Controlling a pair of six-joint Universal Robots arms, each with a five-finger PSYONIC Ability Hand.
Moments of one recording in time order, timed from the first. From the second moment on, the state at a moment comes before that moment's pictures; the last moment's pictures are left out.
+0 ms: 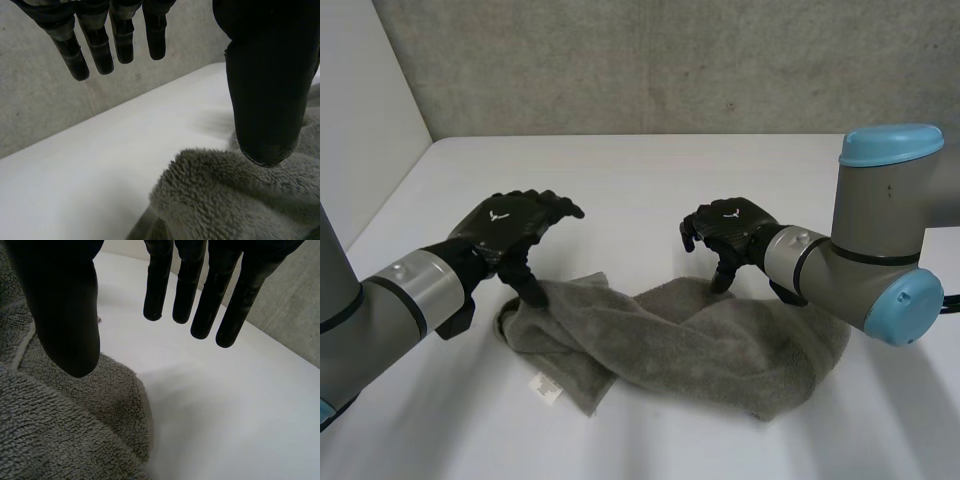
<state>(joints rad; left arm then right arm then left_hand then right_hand) 4.44 -1.75 -1.71 3.18 -1.16 3.29 2.01 -0.91 1.12 0.21 1.20 2.80 0.30 0.30 0.30 0.30 0.12 0.58 0.60 0.58 0.59 0.38</state>
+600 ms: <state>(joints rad) 4.38 -1.82 -1.68 3.13 -1.31 3.48 2.02 -0.87 1.18 0.24 1.20 2.82 1.17 1.20 1.21 1.21 1.01 0.39 0.39 0.39 0.37 0.17</state>
